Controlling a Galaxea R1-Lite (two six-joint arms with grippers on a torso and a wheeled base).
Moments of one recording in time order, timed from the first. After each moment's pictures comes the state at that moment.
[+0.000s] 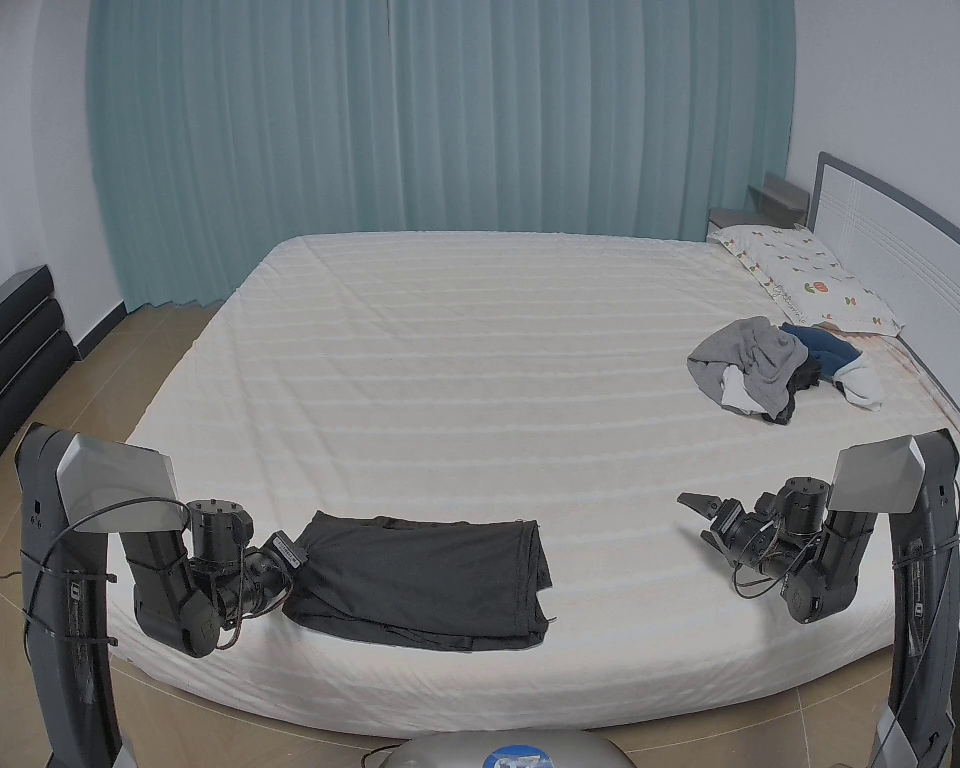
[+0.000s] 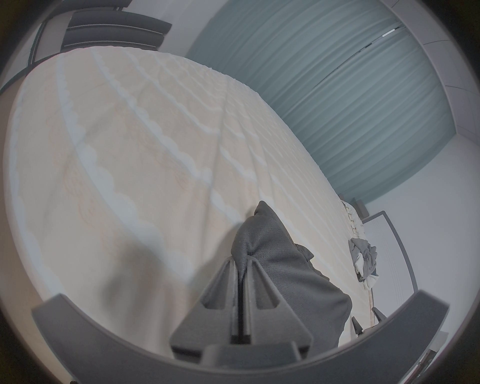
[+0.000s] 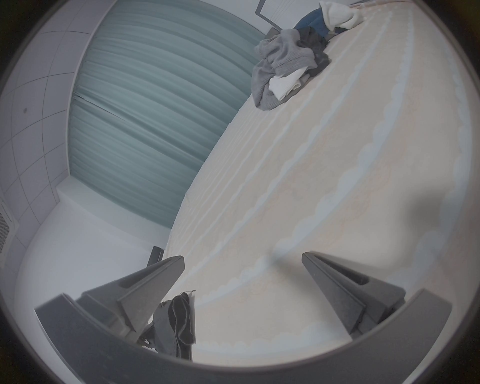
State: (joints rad) left arm -0.10 2.40 -0.54 -1.30 -0.08 -0.86; right arm 0.02 2.55 -0.71 -1.50 0.37 0.87
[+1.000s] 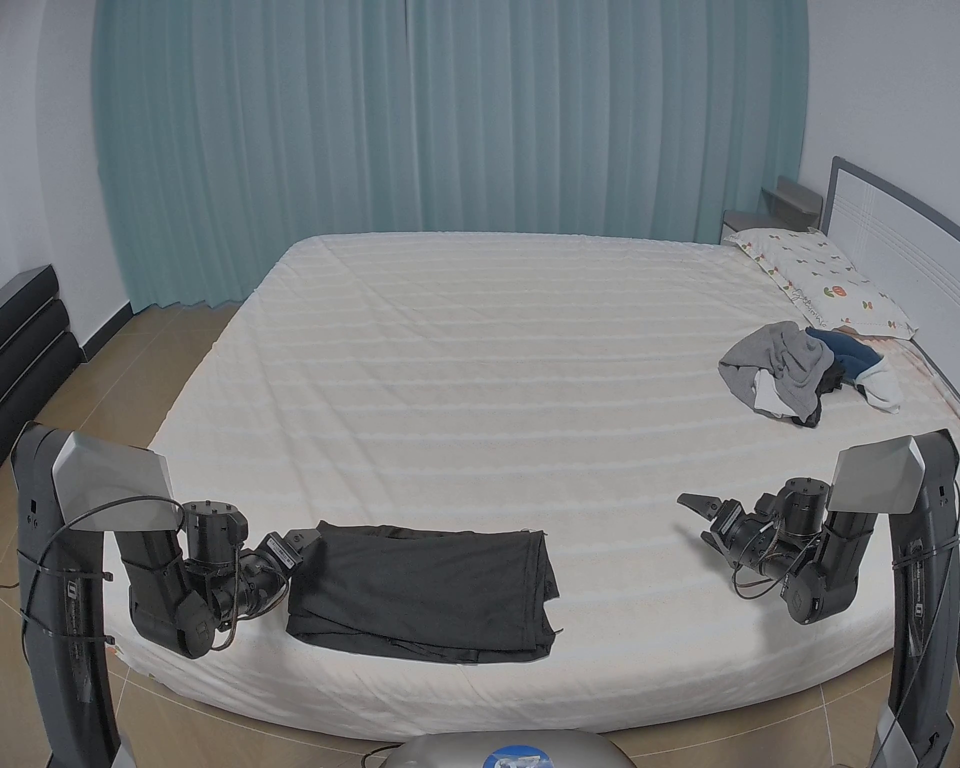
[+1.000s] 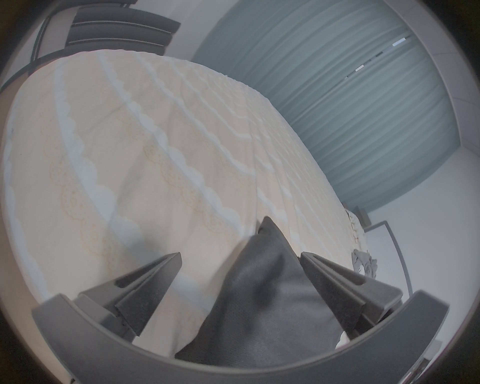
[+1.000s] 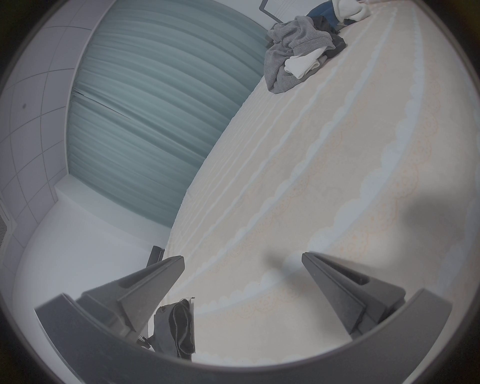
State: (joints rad) left arm -0.09 2.39 -0.52 -1.30 -0.09 -0.89; right arm 0.02 2.55 -0.71 -1.50 0.37 0.87
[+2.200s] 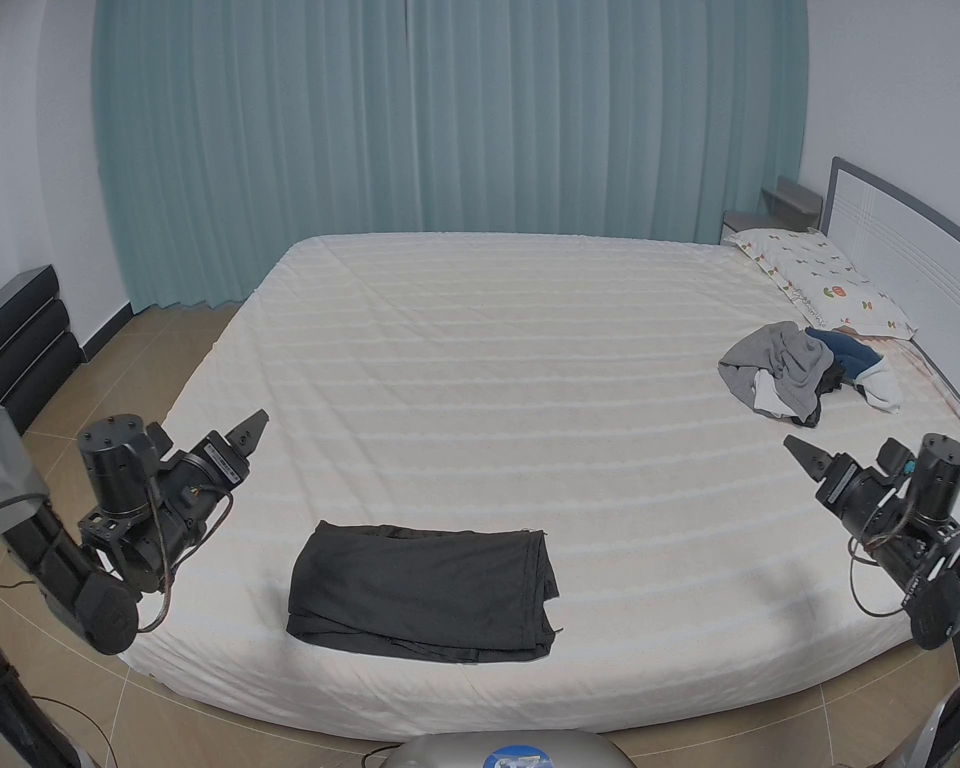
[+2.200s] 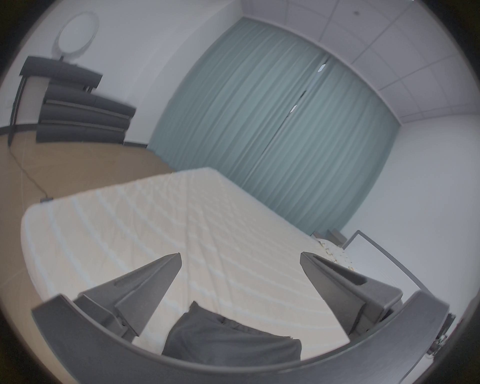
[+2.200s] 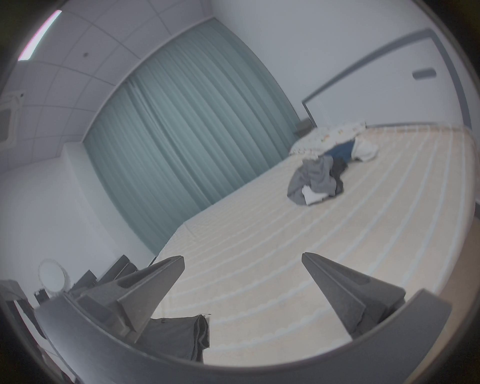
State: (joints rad) left arm -0.16 1.85 -0.38 -1.32 0.13 -0.63; right arm 0.04 1.76 -0.19 -1.43 0.04 0.57
